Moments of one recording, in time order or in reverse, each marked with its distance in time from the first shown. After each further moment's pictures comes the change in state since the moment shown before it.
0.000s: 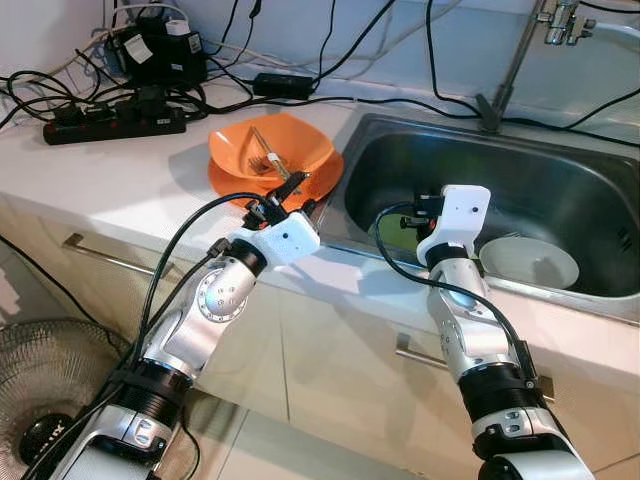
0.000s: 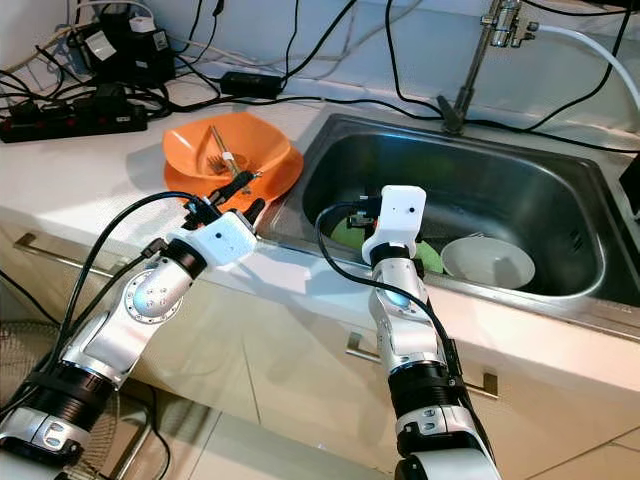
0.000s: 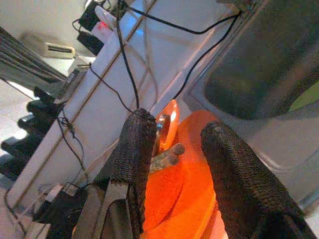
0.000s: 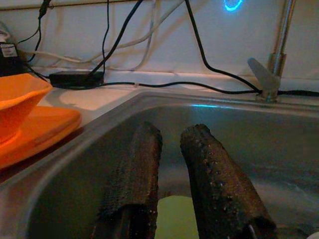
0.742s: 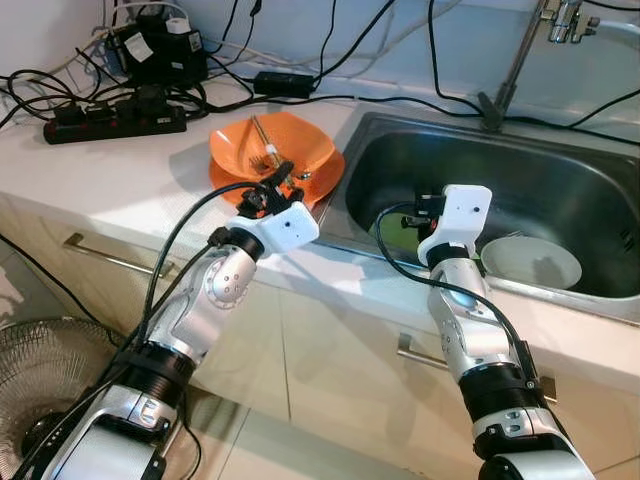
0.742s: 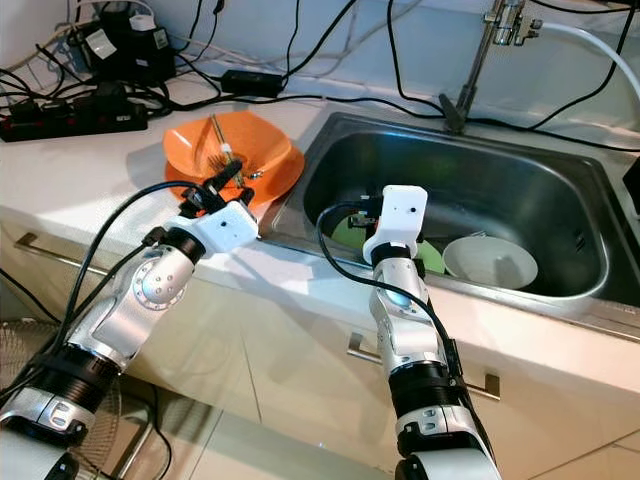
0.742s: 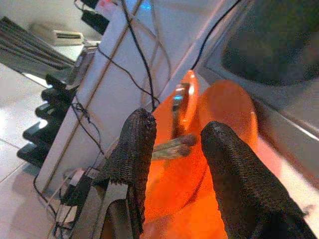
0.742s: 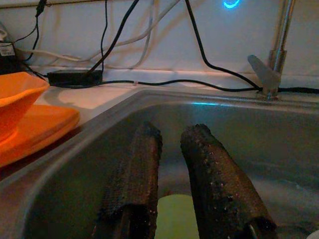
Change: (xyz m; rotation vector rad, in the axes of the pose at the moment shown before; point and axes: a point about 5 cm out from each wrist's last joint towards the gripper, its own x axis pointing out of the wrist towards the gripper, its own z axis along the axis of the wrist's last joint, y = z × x) left arm 0.012 0.004 -0.007 0.101 0.083 0.019; right arm 0.000 -0.002 0.000 0.001 0.000 -0.013
